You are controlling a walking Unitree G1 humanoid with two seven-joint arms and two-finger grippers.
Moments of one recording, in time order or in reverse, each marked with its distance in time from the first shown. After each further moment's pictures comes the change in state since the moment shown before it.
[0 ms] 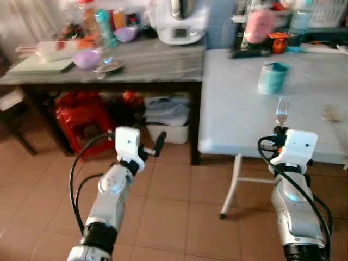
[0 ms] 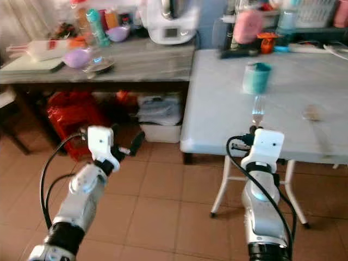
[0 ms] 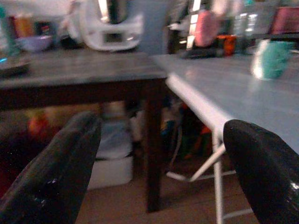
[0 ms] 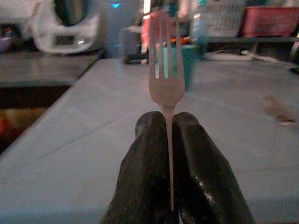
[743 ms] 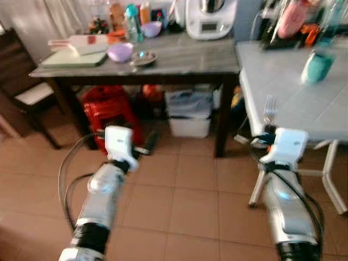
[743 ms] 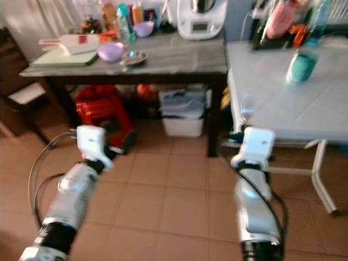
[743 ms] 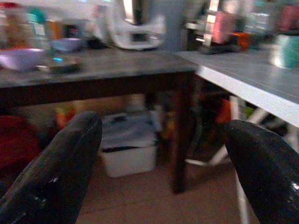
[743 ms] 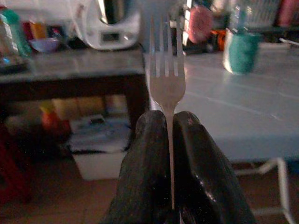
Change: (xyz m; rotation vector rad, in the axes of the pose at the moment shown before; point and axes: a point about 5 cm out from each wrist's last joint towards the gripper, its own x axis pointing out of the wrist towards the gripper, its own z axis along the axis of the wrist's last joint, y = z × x) left arm -0.002 -0.002 0.002 -0.019 -0.015 -0.063; right arm 0.002 0.004 -0.001 0.006 -0.001 0.010
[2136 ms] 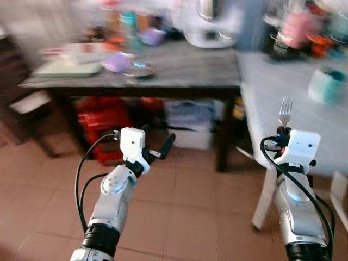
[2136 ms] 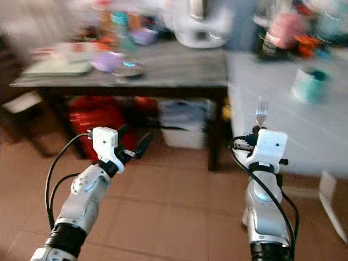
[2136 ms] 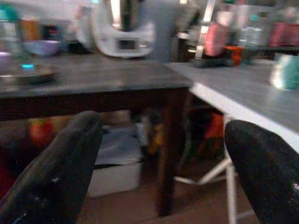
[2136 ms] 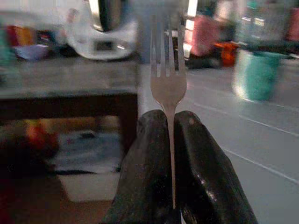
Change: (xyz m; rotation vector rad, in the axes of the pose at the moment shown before) left arm 0.004 -0.013 -0.001 -0.051 0.003 -0.068; right arm 0.002 -0.012 0.001 -0.018 -0.010 -0.026
